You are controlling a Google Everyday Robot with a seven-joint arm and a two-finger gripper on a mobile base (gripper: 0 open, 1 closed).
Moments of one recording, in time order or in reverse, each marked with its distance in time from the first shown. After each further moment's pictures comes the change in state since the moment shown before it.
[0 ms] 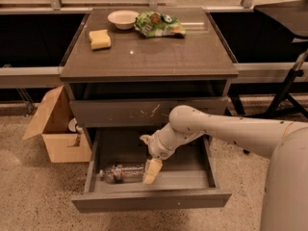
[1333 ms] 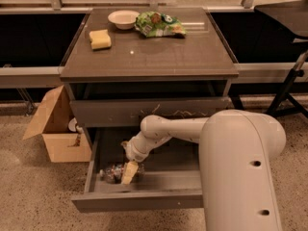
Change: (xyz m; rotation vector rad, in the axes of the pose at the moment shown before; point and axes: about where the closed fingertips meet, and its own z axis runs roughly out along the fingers) arm -0.005 -0.052 0.135 -0.040 0.018 -0.003
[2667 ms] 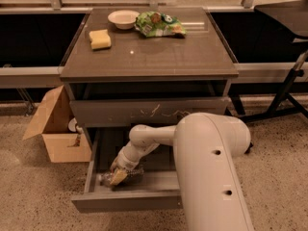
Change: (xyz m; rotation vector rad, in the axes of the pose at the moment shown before) arm 0.009 0.004 0.079 -0.092 0.018 0.017
